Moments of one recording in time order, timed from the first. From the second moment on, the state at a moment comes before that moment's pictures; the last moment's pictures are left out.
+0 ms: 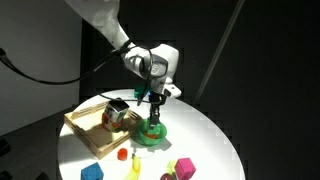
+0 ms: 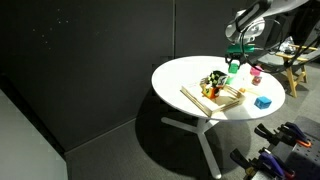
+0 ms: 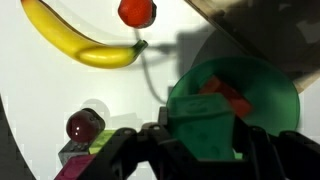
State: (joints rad) arm -0.26 0.71 -0.29 -1.57 0.09 2.22 0.57
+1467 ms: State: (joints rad) arm -0.24 0.74 -0.29 -1.50 0.09 2.20 0.58
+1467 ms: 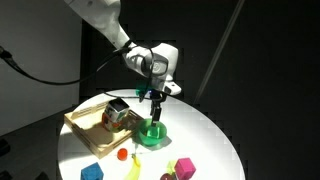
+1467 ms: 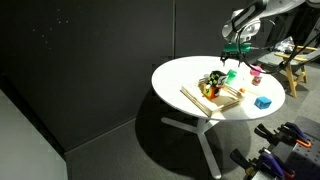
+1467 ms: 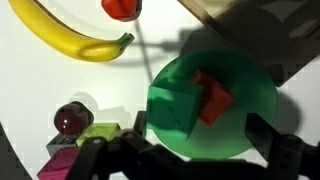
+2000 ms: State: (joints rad) arm -0.21 0.59 -0.27 -1.62 0.09 2.20 0.48
